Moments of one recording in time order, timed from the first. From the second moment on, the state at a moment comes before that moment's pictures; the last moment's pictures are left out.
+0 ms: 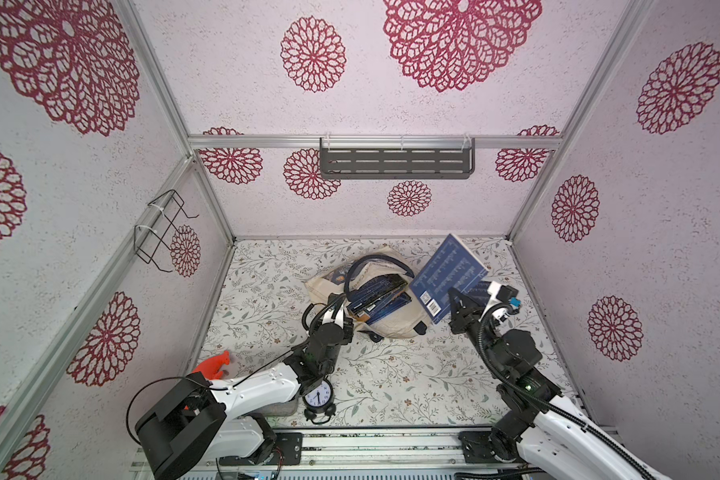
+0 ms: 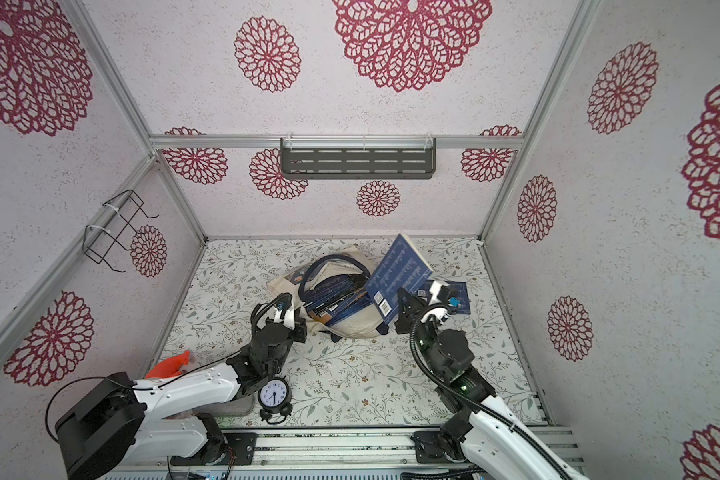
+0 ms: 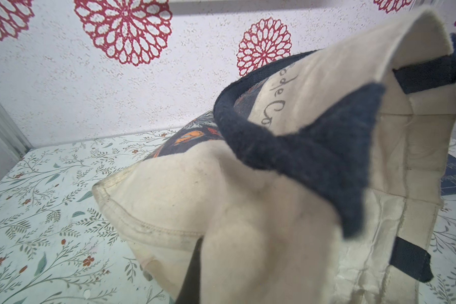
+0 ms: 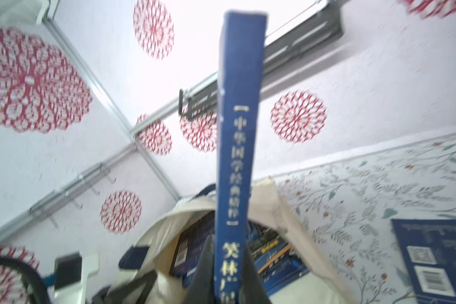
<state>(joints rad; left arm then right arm) -0.83 1.28 0.48 0.55 -0.67 -0.14 0.62 0.60 0.46 0.31 0.30 0.52</state>
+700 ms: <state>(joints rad) -0.83 1.28 0.48 0.55 -0.66 -0.12 0.17 1.02 0.34 0.53 0.43 1.11</state>
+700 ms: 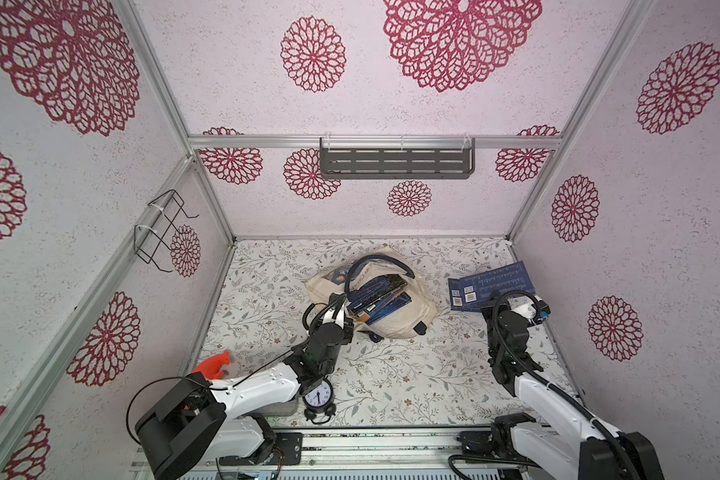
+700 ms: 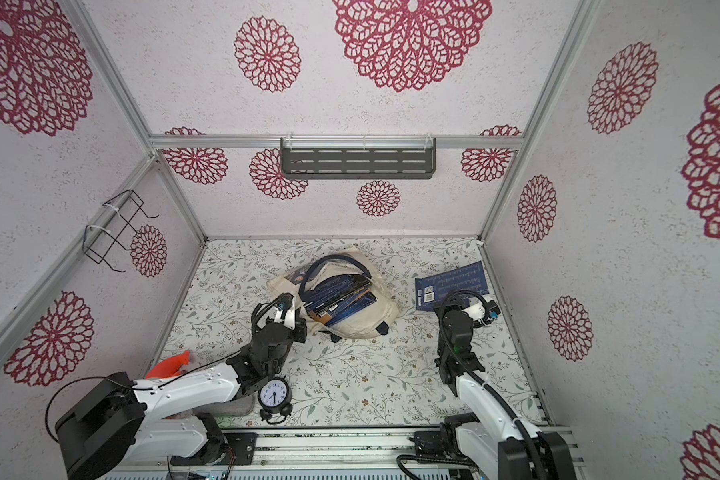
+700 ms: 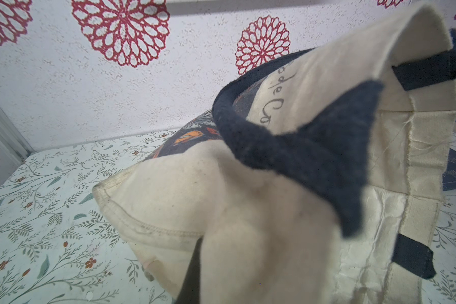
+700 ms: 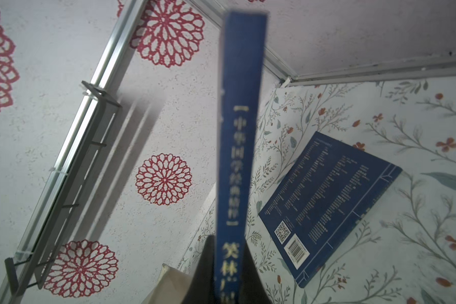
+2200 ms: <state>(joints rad) -0.83 1.28 0.48 0.54 -0.64 -0.11 0.01 1.67 0.50 0.64 0.16 1.35</state>
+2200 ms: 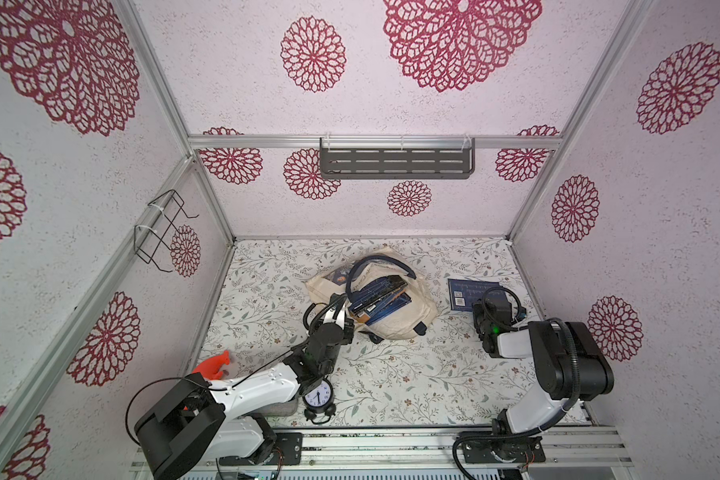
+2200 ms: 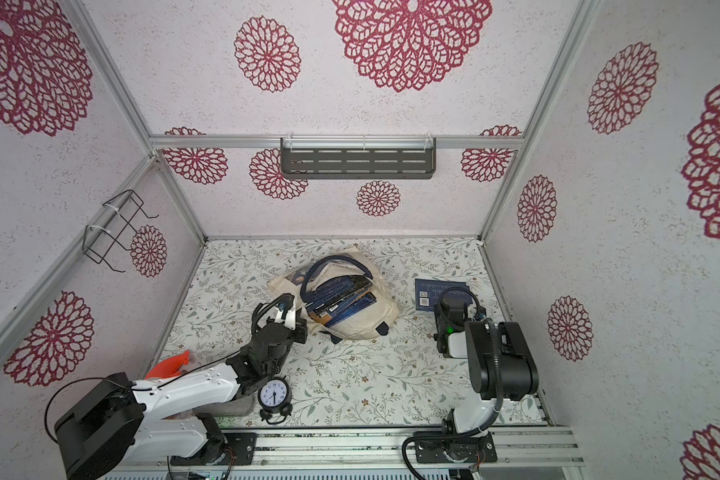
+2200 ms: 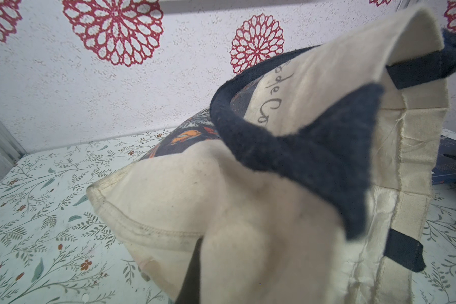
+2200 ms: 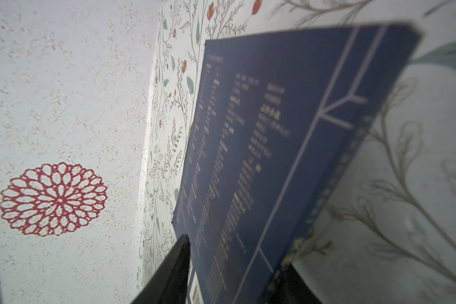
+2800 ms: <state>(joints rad) -0.83 1.28 0.48 0.54 -0.64 -0.11 0.00 1.67 0.59 0.46 0.13 1.25</state>
